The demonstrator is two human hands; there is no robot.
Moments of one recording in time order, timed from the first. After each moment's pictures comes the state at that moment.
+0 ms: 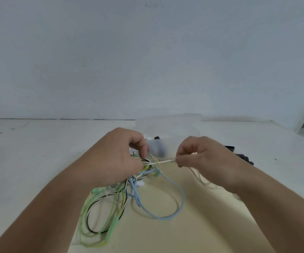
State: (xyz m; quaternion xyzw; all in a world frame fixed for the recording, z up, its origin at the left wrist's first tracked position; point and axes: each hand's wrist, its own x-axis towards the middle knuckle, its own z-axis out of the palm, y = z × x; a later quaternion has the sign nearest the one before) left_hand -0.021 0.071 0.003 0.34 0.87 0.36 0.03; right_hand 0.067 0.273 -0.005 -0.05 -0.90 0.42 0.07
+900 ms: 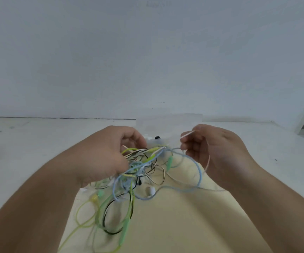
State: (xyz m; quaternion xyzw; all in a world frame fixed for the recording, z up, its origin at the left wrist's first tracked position) left_hand -0.026 0.056 0.010 0.32 0.85 0.41 0.12; right_hand 0.053 0.268 -0.007 -0.07 -0.61 0.77 0.19
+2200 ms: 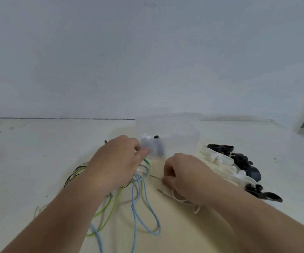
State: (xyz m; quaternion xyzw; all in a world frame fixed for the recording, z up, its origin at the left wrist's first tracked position) left_hand -0.035 0.087 -0.027 0.31 0.93 0.21 -0.06; right_hand 0.044 0.252 -0.045 -0.05 -0.99 0.14 0.02
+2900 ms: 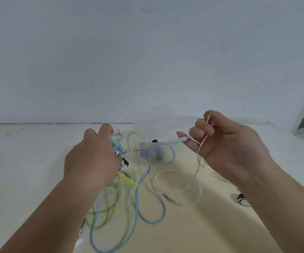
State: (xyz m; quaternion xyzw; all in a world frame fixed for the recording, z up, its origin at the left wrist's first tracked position) left_hand -0.043 0.067 -0.020 0.13 0.96 0.17 -0.16; right_hand 0.060 0.288 0.009 0.02 -0.41 0.90 0.13
